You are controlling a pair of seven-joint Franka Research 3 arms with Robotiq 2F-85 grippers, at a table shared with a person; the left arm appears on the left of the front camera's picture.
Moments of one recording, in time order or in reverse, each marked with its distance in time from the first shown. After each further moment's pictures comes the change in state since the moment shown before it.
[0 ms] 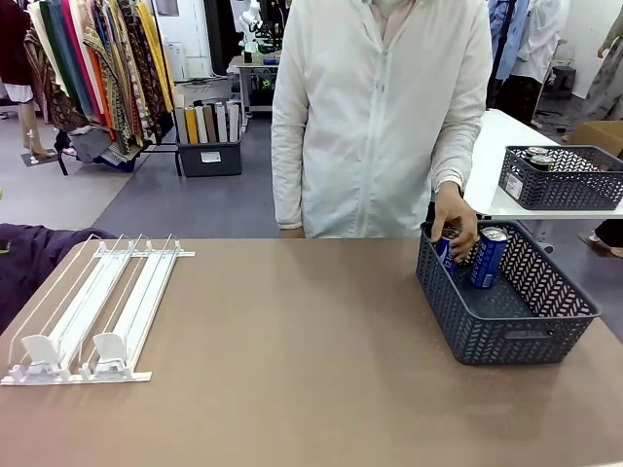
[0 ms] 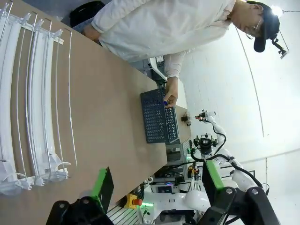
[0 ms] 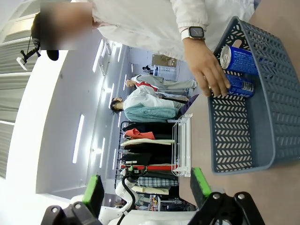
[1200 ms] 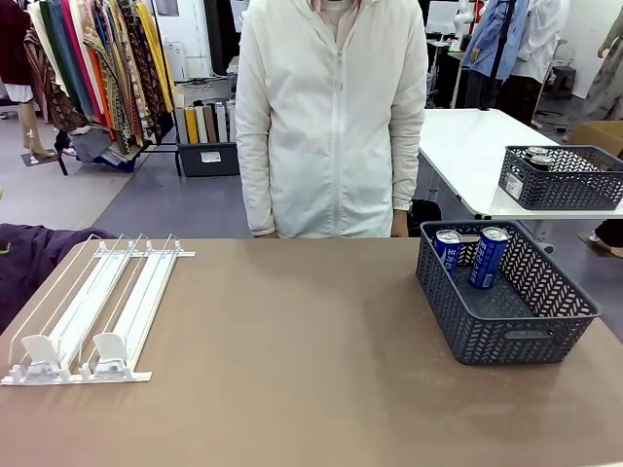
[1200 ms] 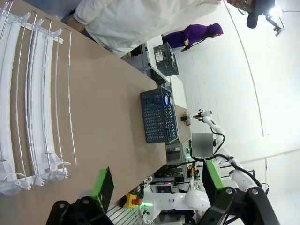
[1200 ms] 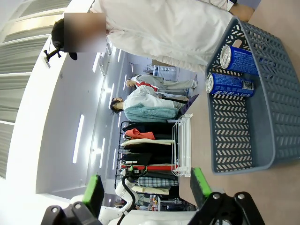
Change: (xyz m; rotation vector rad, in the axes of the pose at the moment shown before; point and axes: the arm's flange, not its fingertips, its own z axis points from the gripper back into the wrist) left arm 0.000 0.000 0.000 -0.002 0.002 0.002; right arm 0.000 0.000 0.000 0.000 0.000 0.000
